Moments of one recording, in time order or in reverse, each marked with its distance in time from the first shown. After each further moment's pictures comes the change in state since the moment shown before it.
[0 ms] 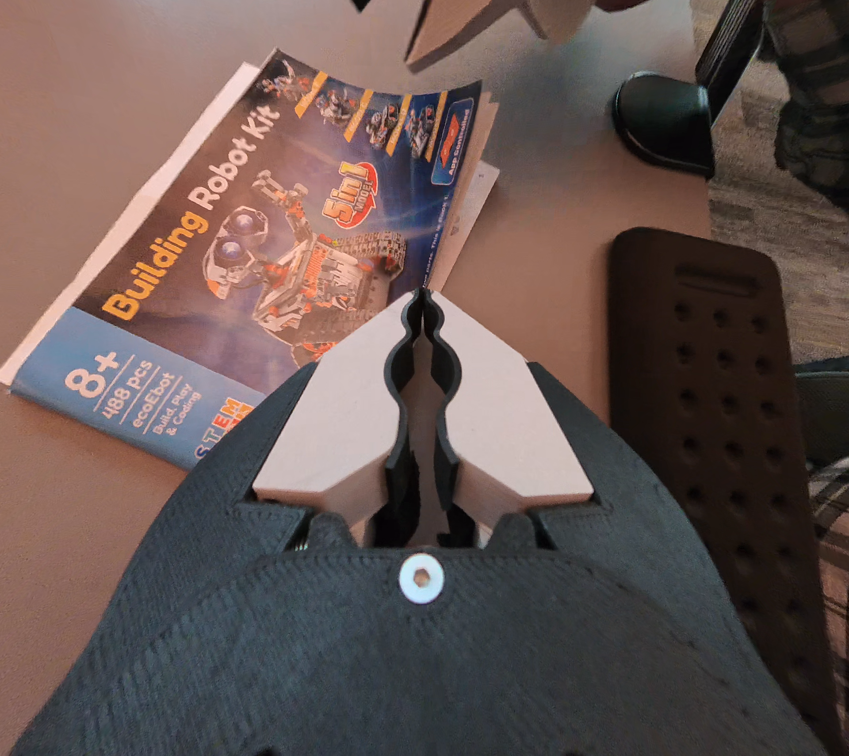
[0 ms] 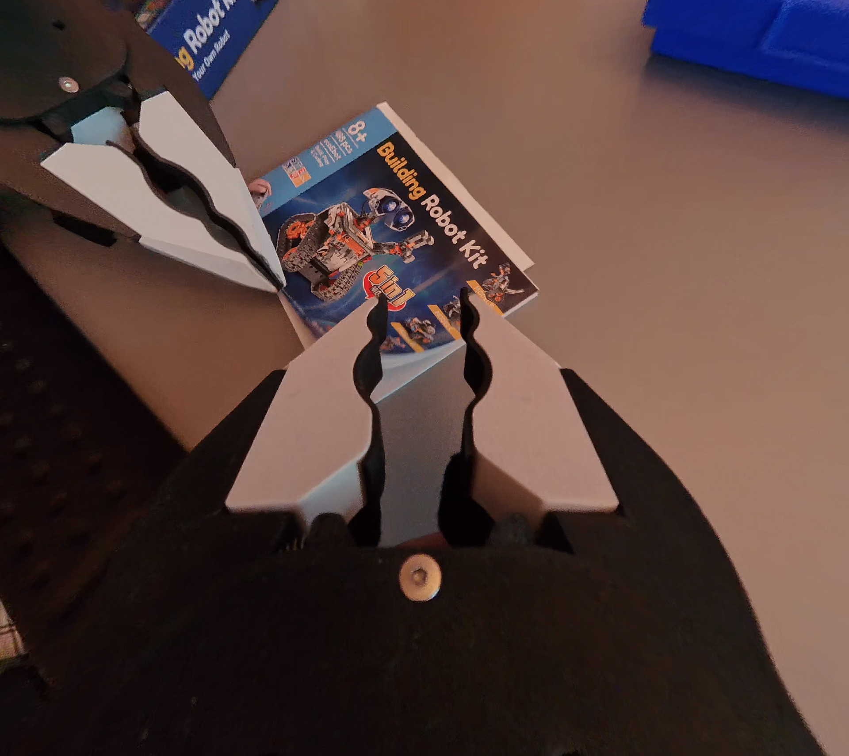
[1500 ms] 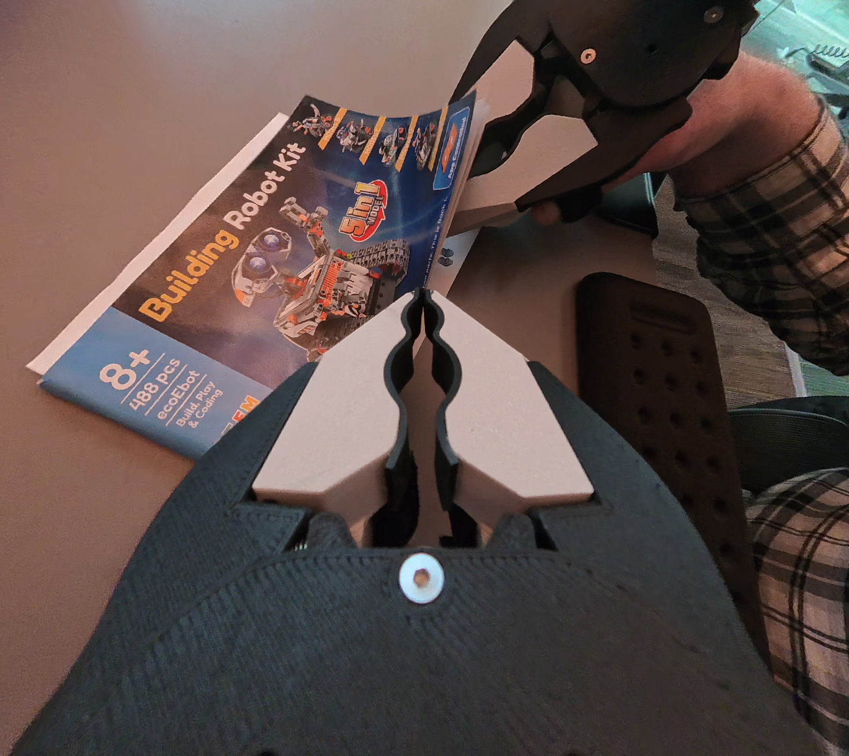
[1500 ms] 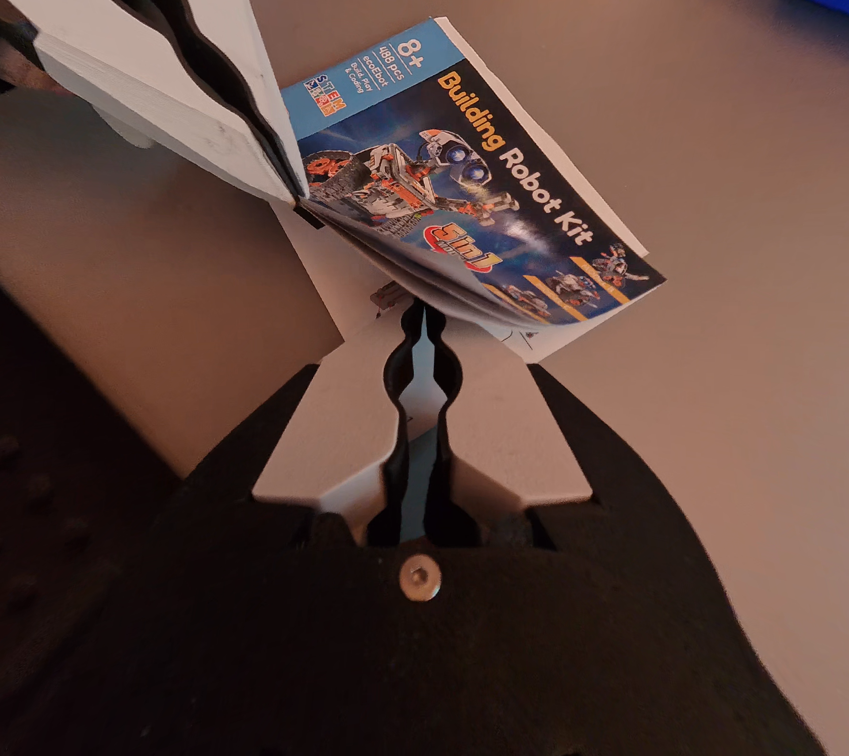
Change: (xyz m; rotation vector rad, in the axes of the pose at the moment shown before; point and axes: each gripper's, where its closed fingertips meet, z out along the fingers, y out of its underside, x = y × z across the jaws) left arm -0.004 -0.017 -0.017 0.110 0.056 -0.086; right arm -0.035 0.033 0.044 -0.111 0.031 -0.102
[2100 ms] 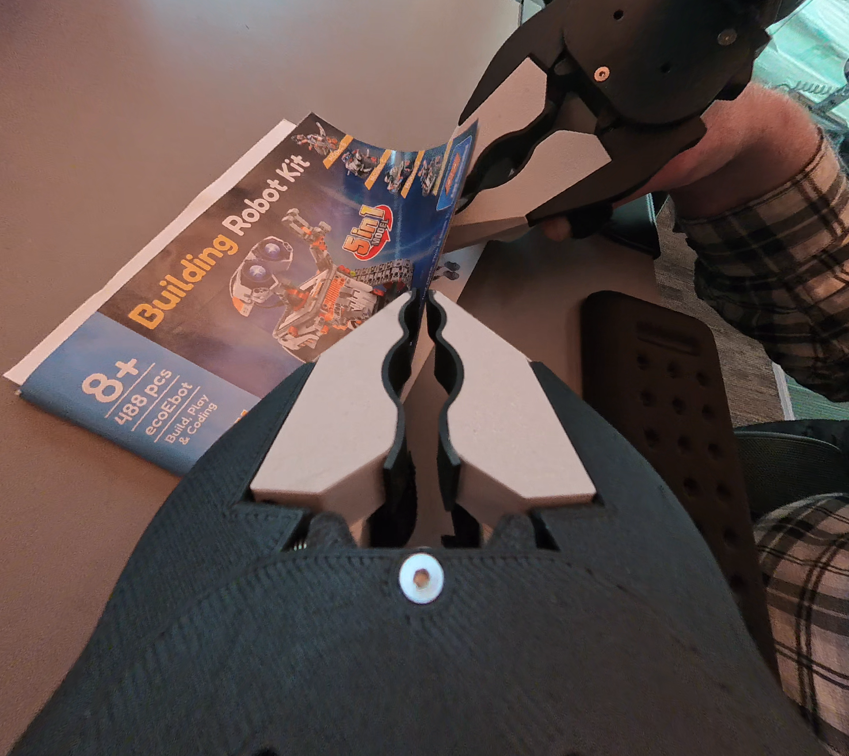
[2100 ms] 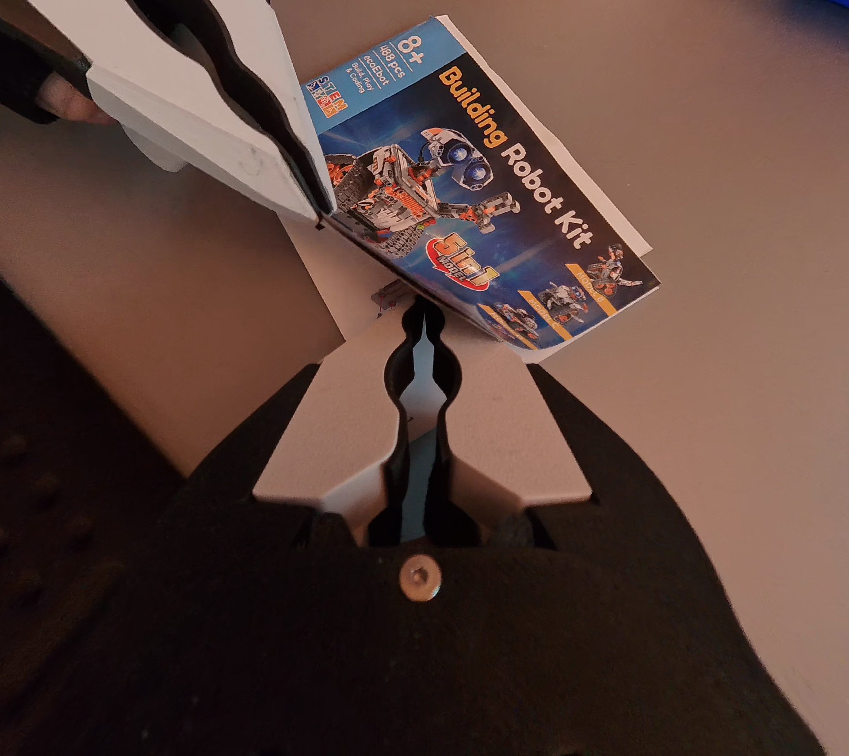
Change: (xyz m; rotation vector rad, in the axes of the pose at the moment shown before) left arm -0.004 -0.003 0.007 0.038 0.003 -0.033; right arm 0.000 0.000 0.001 0.003 -0.011 0.009
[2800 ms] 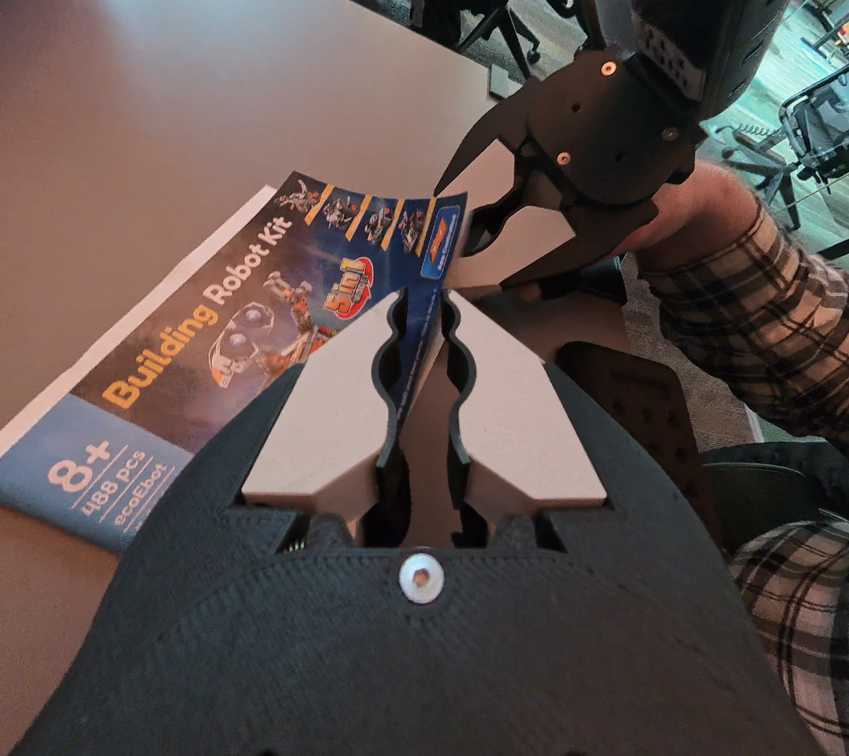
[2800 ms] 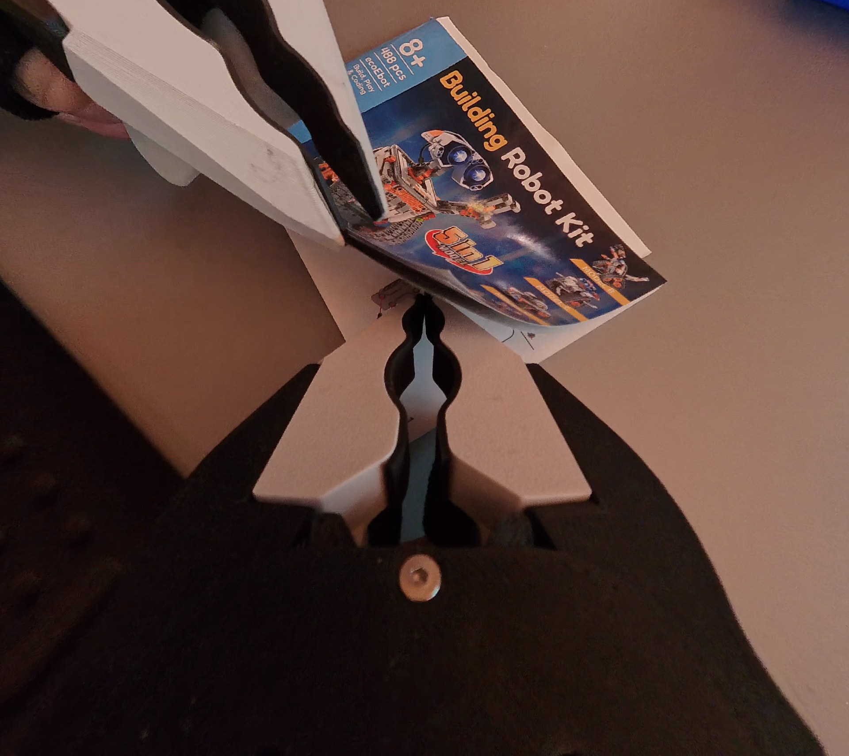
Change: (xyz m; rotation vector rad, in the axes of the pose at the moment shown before) left arm 0.009 -0.028 0.012 0.065 0.057 -0.014; right arm 0.000 0.000 0.000 0.002 0.001 -0.005
